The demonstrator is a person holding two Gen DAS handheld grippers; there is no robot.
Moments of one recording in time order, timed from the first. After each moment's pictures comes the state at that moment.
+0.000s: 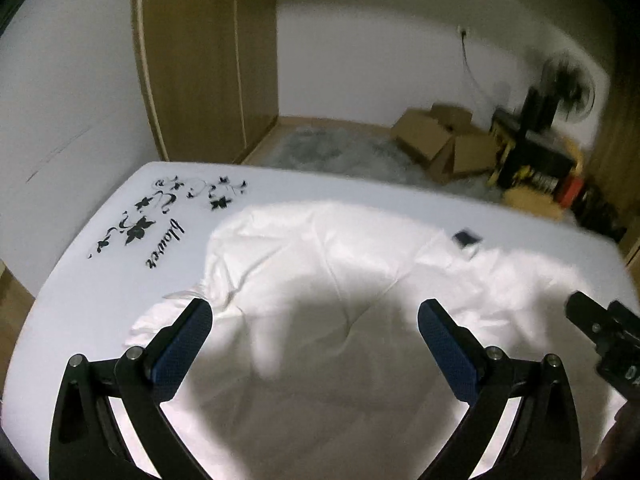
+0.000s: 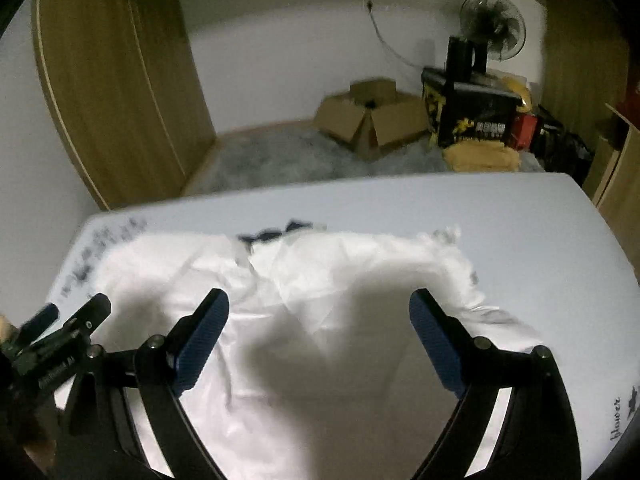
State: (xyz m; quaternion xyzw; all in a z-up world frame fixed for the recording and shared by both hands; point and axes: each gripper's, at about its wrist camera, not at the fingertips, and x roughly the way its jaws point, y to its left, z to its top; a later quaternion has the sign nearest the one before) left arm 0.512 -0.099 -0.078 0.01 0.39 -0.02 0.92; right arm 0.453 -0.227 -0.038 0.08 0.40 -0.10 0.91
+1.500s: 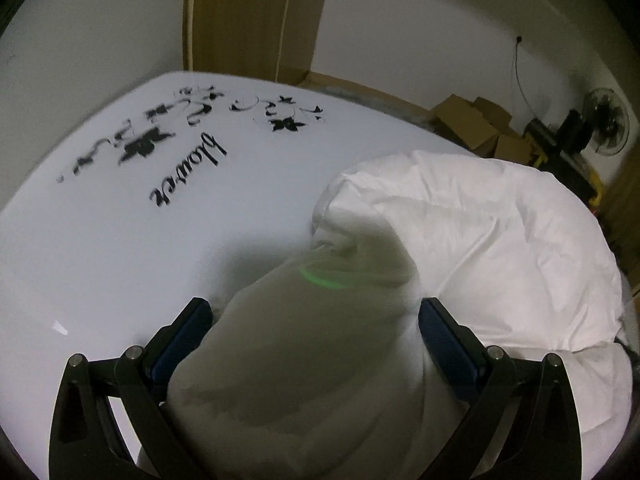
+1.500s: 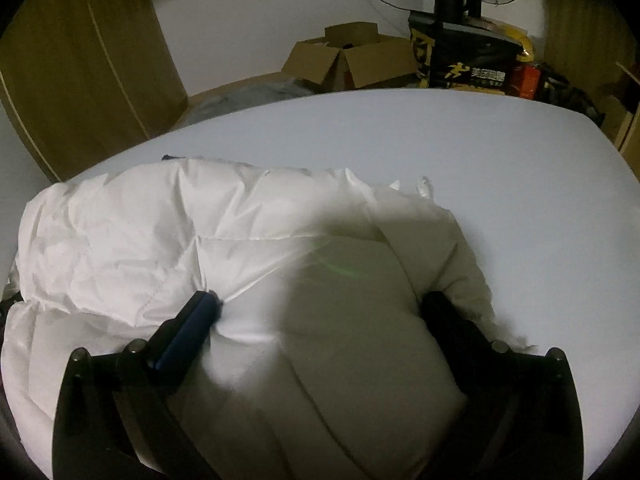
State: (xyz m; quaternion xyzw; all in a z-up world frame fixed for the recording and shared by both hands) left arm 0.589 0.036 -0.190 -0.10 0.44 -0.02 0.89; right arm 0.490 -0.339 -0.141 0.11 0.45 -0.09 0.88
